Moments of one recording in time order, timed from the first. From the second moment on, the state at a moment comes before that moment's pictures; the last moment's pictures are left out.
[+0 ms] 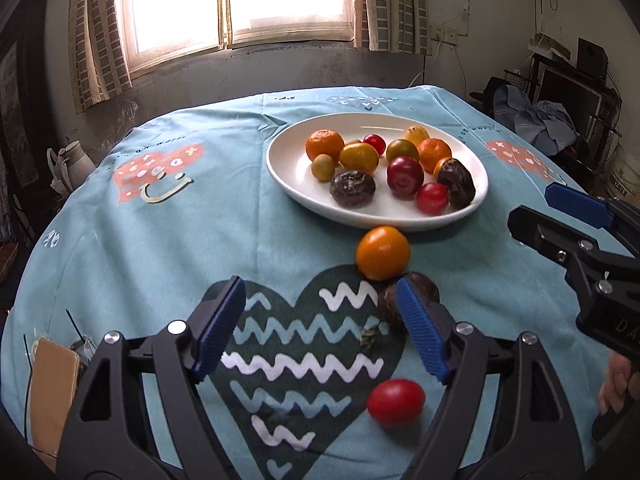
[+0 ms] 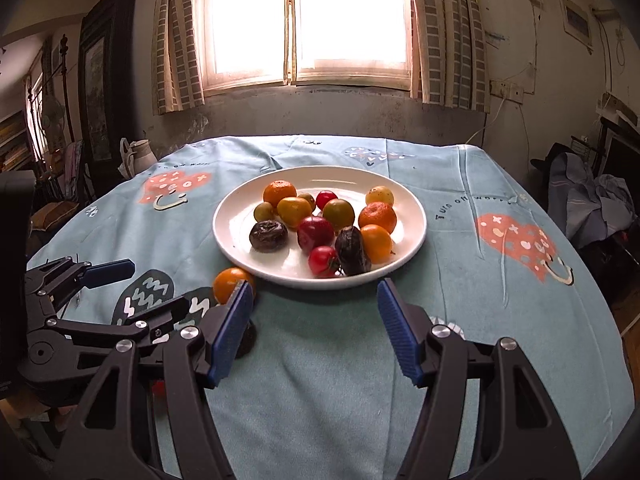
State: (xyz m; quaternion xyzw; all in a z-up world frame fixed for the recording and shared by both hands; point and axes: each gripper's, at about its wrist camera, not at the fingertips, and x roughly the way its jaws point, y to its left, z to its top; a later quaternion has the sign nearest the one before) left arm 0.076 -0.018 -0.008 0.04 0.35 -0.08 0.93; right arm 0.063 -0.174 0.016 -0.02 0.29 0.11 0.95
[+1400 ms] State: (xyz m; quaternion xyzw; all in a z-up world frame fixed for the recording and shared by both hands) left arm 0.057 -0.021 -0.032 0.05 0.41 -0.14 0.90; right arm 0.066 -0.168 -0.007 0.02 0.36 0.16 0.92
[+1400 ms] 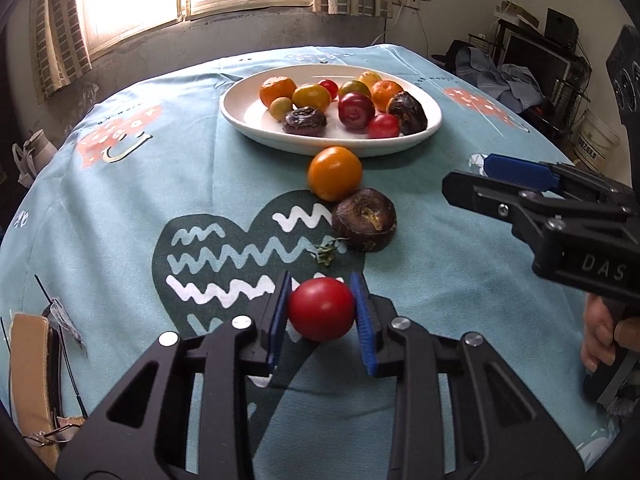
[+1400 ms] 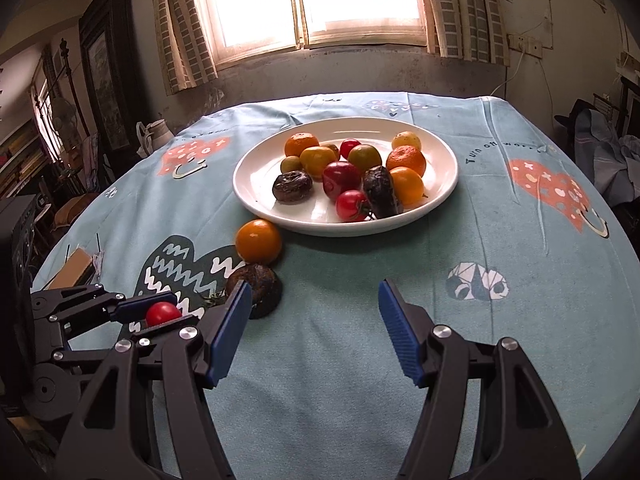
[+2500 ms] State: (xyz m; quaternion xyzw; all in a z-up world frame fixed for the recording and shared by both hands) left arm 0.064 -0.019 -0.041 0.05 0.43 -0.13 0.89; right arm 0.069 -0.119 -0.016 -0.08 0.36 0.16 0.92
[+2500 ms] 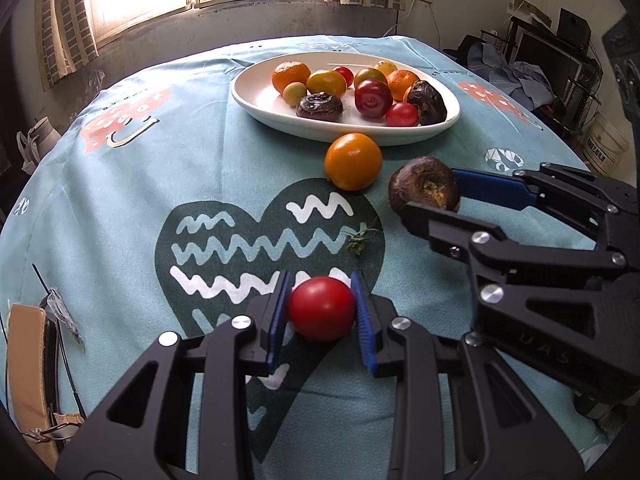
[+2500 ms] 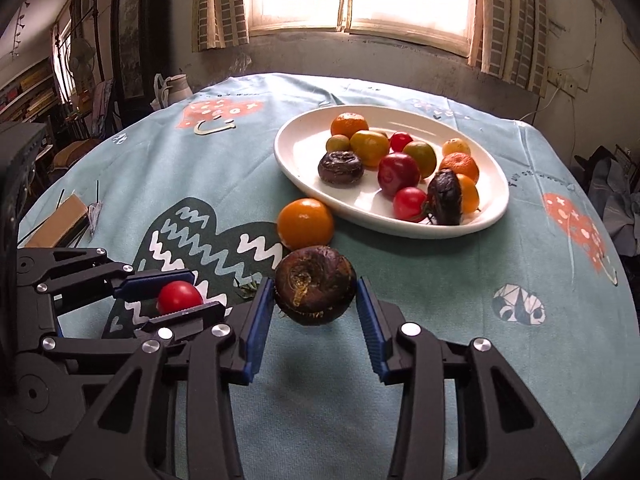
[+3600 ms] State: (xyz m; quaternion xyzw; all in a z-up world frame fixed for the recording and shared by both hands) left arm 0.198 -0.057 0.005 0.02 0.34 -0.06 0.94; right arm 0.169 -0.197 0.011 0.03 0.33 0.08 0.94
